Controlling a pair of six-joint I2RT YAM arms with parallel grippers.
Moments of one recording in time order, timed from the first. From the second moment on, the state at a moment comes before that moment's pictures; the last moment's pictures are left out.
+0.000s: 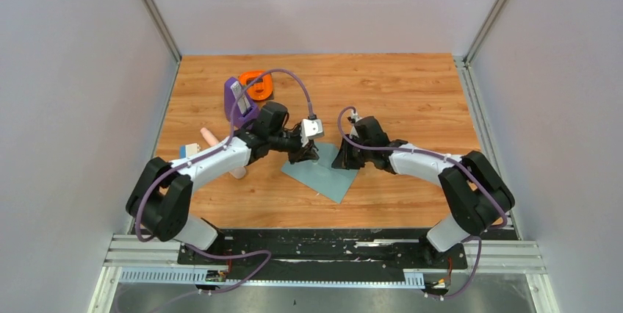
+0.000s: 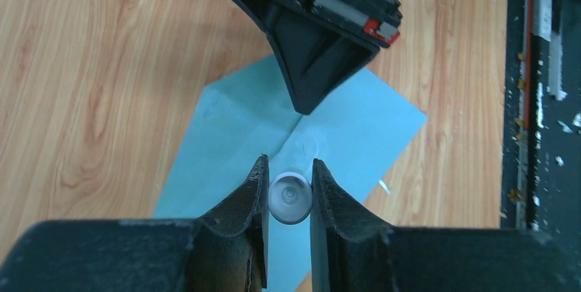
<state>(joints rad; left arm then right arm) -0.59 1.45 0.91 -0.17 0.70 0.49 0.59 1.55 0.78 -0.03 -0.30 0.63</state>
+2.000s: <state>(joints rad) -0.72 1.50 0.77 0.06 0.49 0.34 0.67 1.67 0.85 -0.11 -0.13 0.56</state>
